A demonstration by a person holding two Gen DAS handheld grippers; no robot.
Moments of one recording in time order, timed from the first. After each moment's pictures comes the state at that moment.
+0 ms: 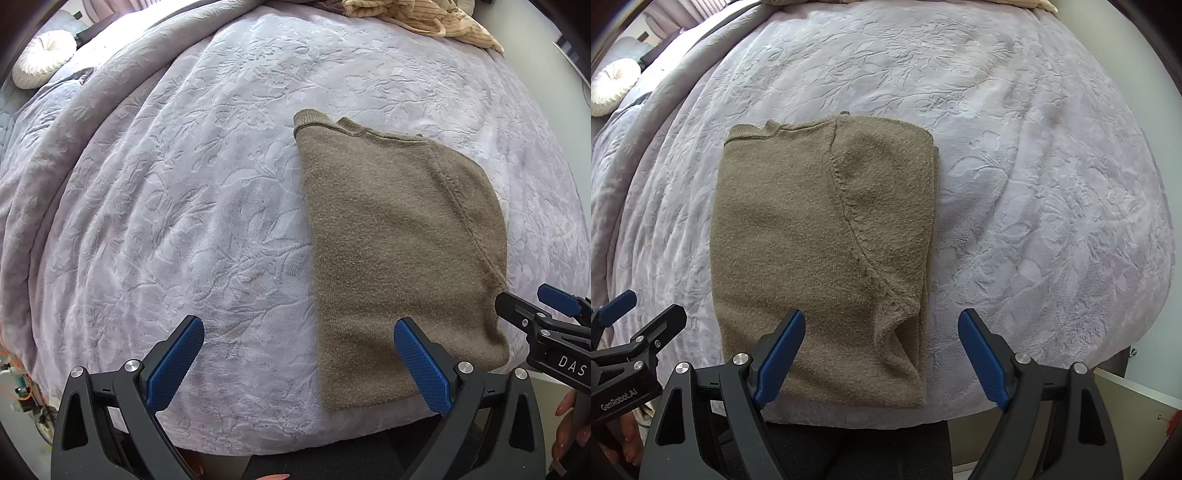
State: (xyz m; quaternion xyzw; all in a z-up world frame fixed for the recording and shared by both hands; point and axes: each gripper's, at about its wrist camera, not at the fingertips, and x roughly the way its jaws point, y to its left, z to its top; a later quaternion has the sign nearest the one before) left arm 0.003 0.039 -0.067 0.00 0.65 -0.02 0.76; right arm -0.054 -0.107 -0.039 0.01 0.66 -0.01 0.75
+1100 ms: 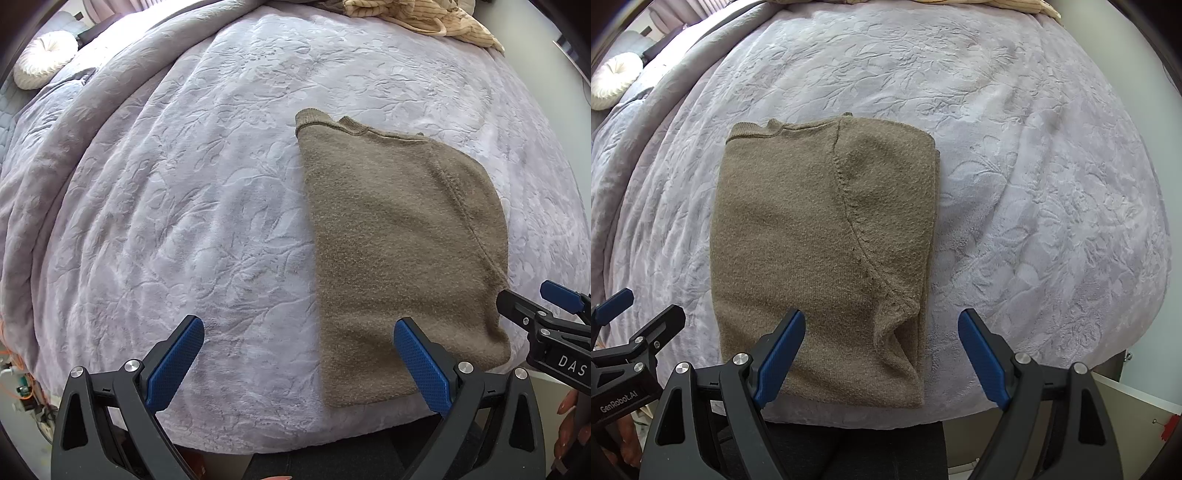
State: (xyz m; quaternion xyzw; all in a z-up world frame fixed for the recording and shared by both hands) left arm 0.002 0.040 -0.066 0.00 0.65 -0.02 0.76; right arm -0.056 -0.105 -0.036 0.00 0.66 -0.01 0.75
